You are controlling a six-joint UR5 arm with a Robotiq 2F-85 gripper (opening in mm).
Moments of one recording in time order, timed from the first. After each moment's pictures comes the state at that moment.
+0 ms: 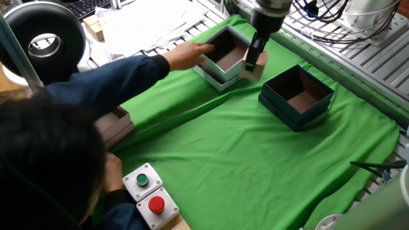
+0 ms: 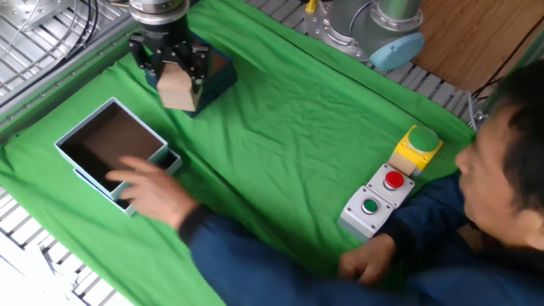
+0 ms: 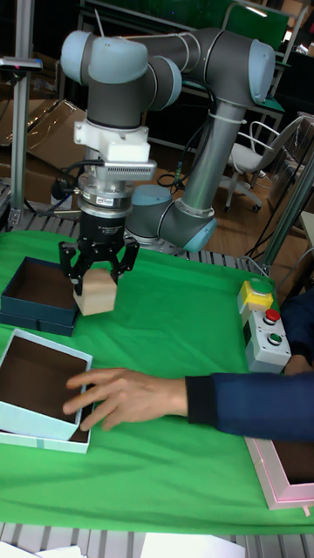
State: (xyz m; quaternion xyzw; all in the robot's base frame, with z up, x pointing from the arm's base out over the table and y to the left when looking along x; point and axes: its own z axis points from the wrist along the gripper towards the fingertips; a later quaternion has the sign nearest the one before) arm 0.505 -0.103 0.155 -0.23 0.97 0.02 0.05
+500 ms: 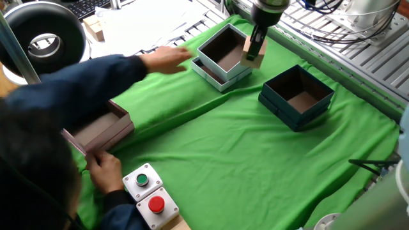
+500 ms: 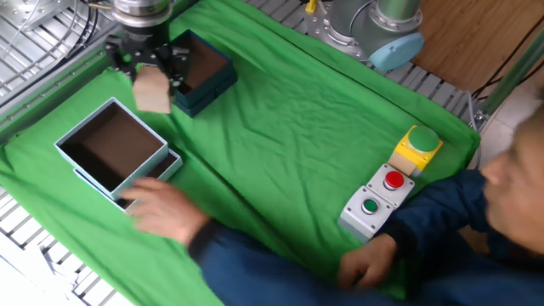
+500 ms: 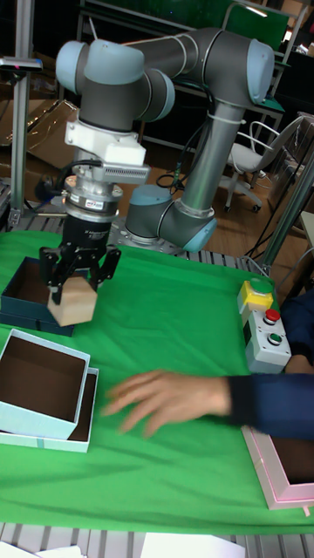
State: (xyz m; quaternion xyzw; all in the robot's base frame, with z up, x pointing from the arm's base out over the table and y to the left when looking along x) arm 0.542 -0.133 0.151 -0.29 0.95 -0.03 0.08
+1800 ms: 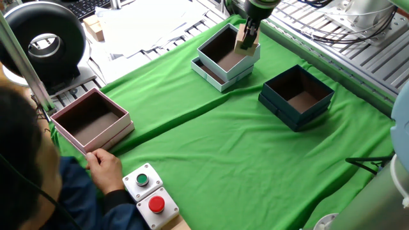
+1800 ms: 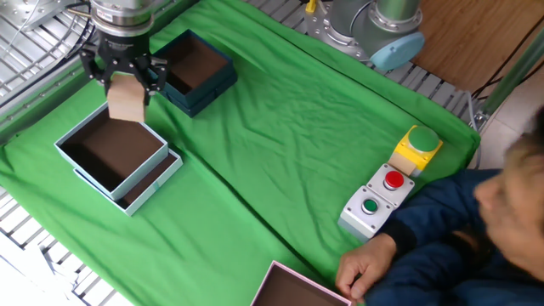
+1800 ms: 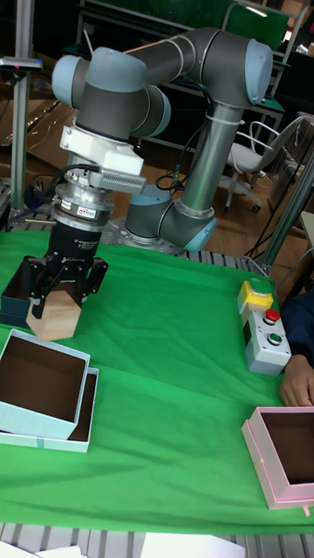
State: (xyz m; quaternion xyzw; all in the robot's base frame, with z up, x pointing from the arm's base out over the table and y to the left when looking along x) arm 0.566 -0.154 0.151 -0.27 0.95 -0.07 0.09
